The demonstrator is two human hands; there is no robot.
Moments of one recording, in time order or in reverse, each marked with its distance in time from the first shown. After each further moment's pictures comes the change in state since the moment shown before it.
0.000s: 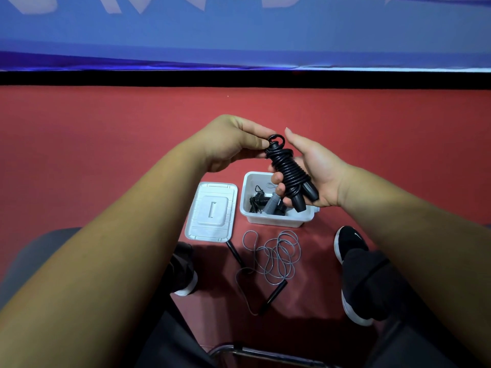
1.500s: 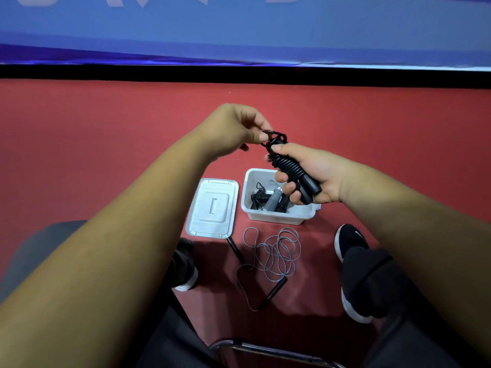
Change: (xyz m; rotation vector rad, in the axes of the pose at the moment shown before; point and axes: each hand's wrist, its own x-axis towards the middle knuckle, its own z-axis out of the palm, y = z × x) left_hand -0.001 0.007 -0.010 0.495 0.080 0.172; right_hand 0.020 0.005 -0.010 -0.119 -0.014 -0.026
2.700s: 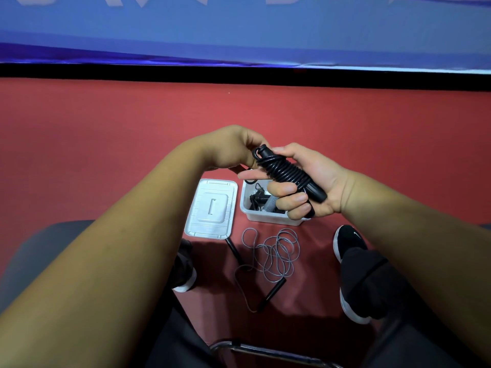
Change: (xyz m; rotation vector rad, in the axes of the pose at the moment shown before) left_hand -0.008 -0.012 0.006 0.061 -0.320 -0.141; right_hand -0.022 0.004 0.016 0.119 -0.448 0.101
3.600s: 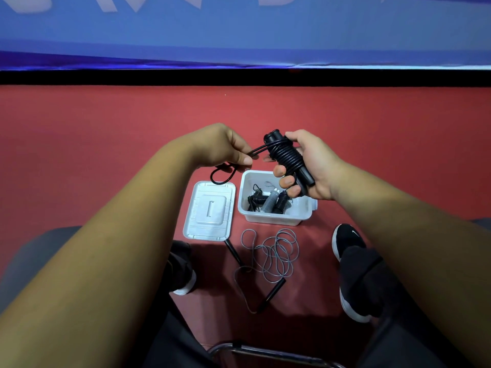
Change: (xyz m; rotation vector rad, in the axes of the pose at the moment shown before) left_hand -0.002 -0.006 -0.018 0.147 0.102 -0.057; right_hand 0.008 -0.012 -0.025 -0.033 0.516 -0.254
